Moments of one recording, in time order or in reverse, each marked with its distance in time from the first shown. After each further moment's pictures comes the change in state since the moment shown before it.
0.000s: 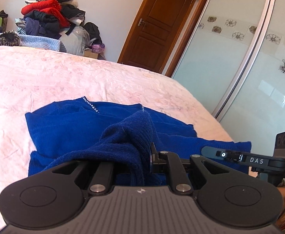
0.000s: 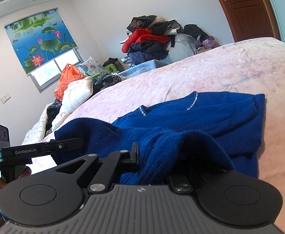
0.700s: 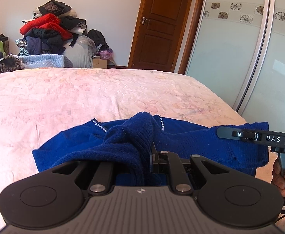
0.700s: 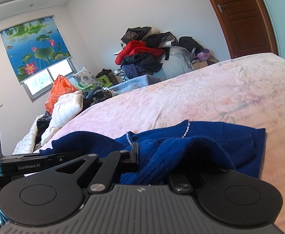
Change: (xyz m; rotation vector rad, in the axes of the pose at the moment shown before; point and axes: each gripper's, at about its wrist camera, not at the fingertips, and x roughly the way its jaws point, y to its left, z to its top) left arm 0.043 -0.009 0.042 0.138 0.009 0.120; right arm 0.038 -0.019 0.048 -0.020 -0.070 -0.043
